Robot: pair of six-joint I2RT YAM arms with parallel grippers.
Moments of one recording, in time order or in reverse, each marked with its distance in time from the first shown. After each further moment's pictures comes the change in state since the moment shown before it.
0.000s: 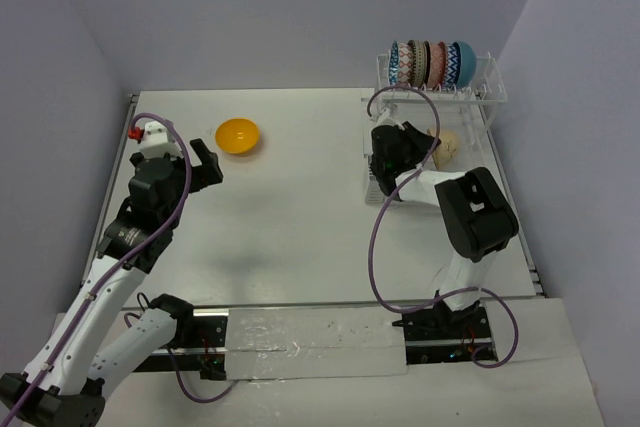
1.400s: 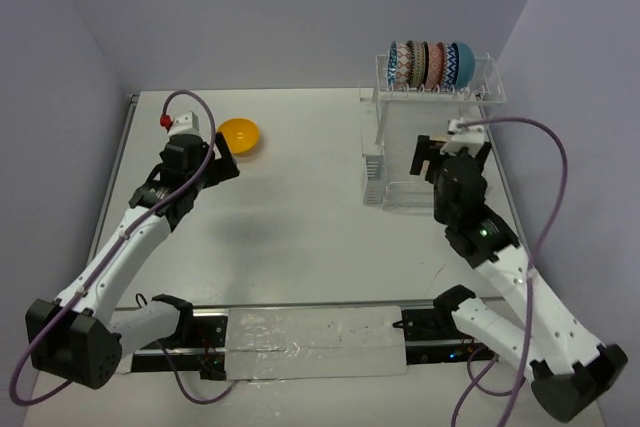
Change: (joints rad) left arm 0.057 0.287 0.029 -0.020 0.126 -0.126; right arm 0.099 -0.958 -0.066 -0.758 -0.436 0.860
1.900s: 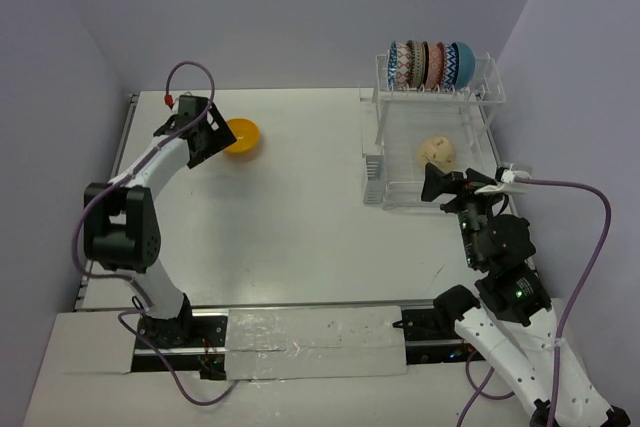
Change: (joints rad) left arm 0.190 0.620 0.359 -0.031 0.097 -0.145; right arm 0.000 -0.475 -0.150 -0.025 -0.219 0.212
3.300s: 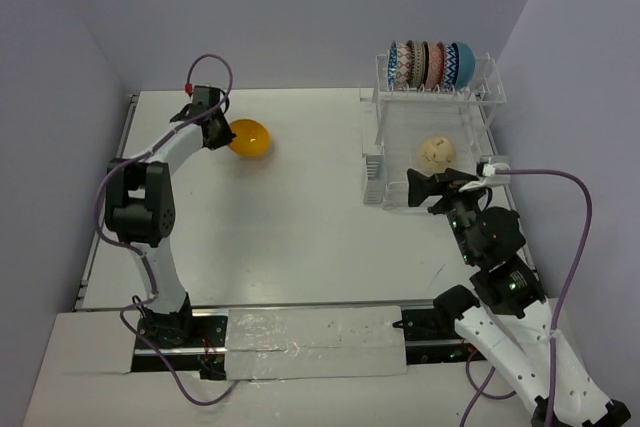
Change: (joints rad) left arm -0.001 0.290 0.237 0.027 0.051 0.097; right arm 0.000 0.023 -0.021 -0.006 -0.164 0.018
